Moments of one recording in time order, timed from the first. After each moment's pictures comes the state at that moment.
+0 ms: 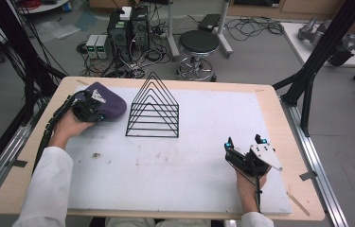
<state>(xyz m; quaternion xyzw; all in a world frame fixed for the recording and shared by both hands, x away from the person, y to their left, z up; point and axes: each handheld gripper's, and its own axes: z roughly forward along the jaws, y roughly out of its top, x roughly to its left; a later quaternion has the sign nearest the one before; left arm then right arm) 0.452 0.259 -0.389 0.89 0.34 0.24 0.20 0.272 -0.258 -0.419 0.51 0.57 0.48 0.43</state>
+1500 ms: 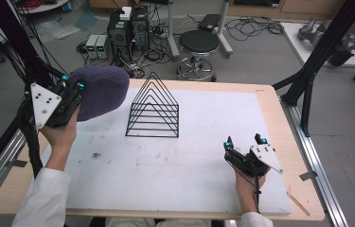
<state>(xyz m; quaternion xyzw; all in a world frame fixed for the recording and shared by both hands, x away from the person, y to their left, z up) 0.315 0.246 -0.279 0.57 0.28 0.55 0.54 0.269 -0.255 -0.415 0.50 0.56 0.49 0.44</state>
